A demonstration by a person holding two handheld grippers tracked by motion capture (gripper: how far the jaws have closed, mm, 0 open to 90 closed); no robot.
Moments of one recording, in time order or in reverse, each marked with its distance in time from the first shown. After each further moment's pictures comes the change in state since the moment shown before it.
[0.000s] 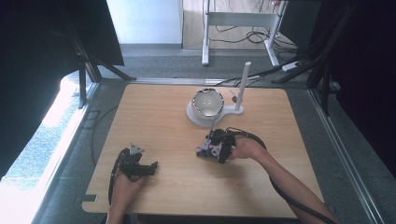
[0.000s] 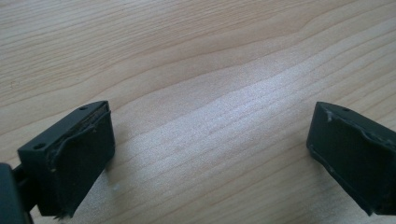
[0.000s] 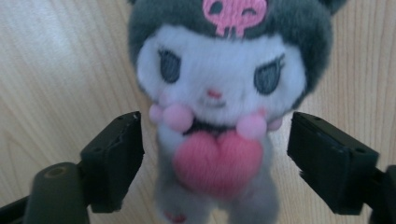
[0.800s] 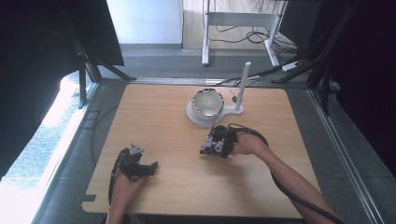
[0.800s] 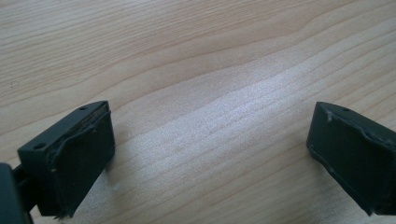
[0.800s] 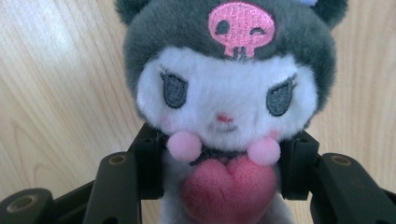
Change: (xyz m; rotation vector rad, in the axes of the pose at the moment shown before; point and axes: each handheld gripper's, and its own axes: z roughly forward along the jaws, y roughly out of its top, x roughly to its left) left arm 0.000 0.000 0.000 -0.001 0.001 -0.002; right arm -0.007 -0.005 -0.016 -0.007 0.007 -0.006
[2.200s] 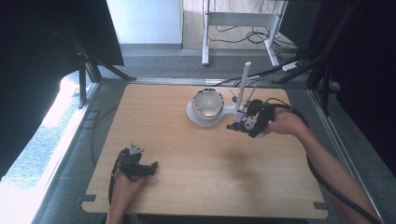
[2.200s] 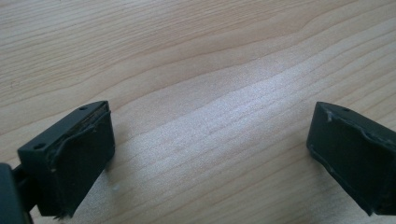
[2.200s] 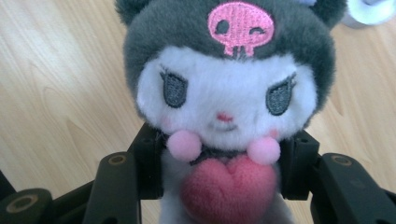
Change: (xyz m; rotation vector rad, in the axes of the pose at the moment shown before) left arm 0.000 0.000 0.000 -0.002 0.000 0.001; right arm -0.054 -0.081 -0.102 -0.084 -0.022 0.186
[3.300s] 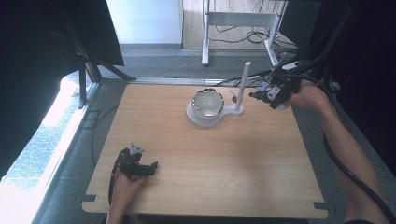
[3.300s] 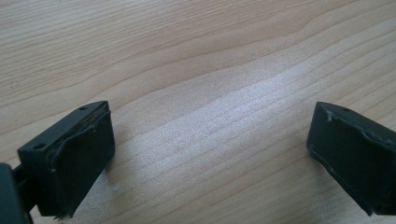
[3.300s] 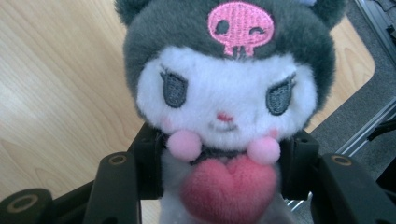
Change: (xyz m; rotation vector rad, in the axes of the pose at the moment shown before) left arm 0.000 0.000 0.000 0.004 -0.003 0.000; right arm -0.080 -0.021 -0.066 -0.052 -0.148 0.189
